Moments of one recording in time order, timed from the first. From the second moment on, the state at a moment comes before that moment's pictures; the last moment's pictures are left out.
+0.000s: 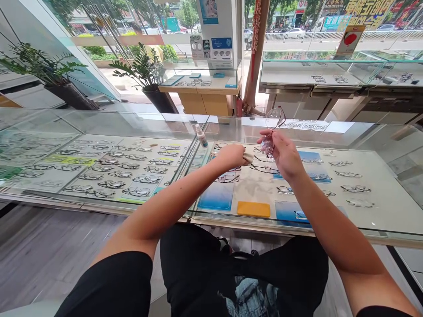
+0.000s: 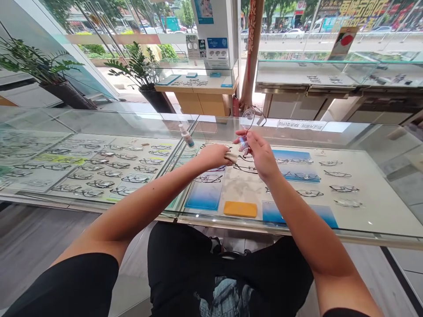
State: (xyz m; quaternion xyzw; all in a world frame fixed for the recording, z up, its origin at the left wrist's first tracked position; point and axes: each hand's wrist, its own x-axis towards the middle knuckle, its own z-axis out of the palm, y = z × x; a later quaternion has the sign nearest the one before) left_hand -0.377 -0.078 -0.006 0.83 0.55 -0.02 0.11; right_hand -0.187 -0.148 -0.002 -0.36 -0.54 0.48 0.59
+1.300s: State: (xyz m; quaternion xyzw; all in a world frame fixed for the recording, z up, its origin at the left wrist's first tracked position) left_hand -0.394 -0.134 -0.011 0.52 0.30 0.44 0.66; right_hand -0.205 -0.156 -0.009 -0.32 -0.50 0.53 0.60
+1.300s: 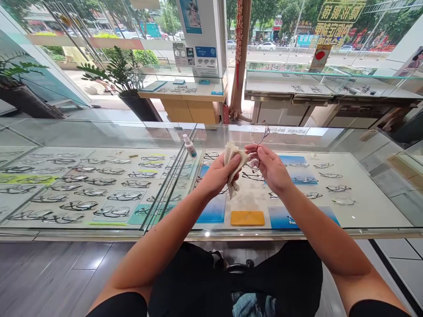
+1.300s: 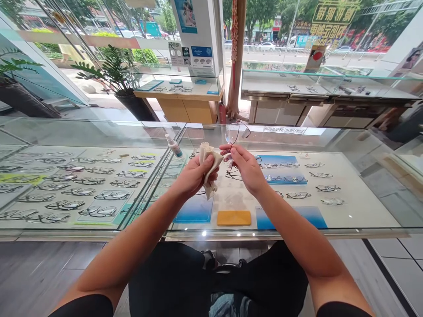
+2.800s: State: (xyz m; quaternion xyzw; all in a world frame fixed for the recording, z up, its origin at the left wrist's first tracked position) left_hand -0.384 -0.156 -0.014 0.59 0.42 0.53 0.45; right_hand -0.224 -0.179 -0.010 -0.33 -0.56 0.41 0.64
